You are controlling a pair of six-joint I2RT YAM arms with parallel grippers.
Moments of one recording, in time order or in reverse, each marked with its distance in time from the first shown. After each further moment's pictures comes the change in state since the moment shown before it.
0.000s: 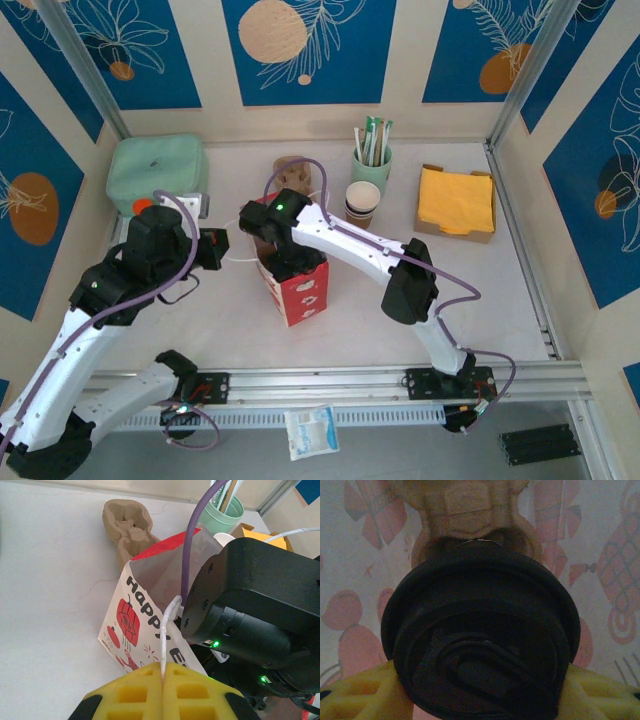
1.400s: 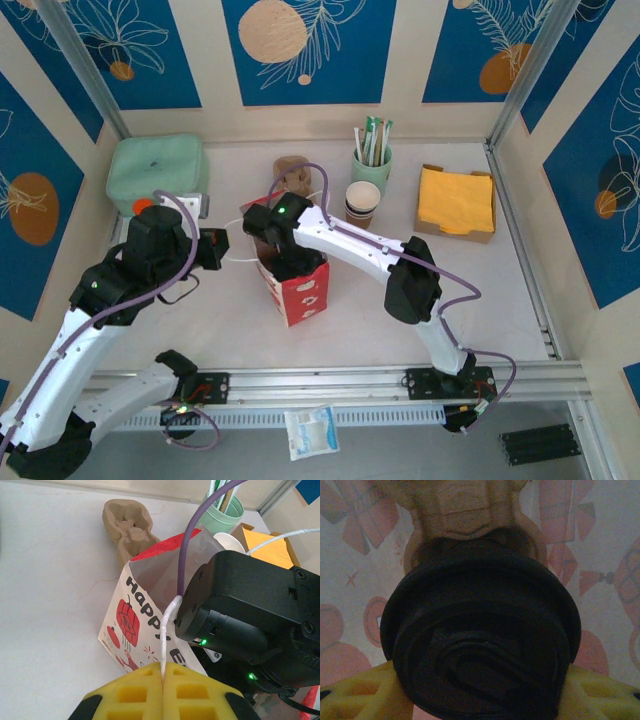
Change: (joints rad) left arm 0.000 0.000 0.000 -0.001 0.000 0.000; right arm -0.016 -0.019 -0.101 0.073 -0.023 0.000
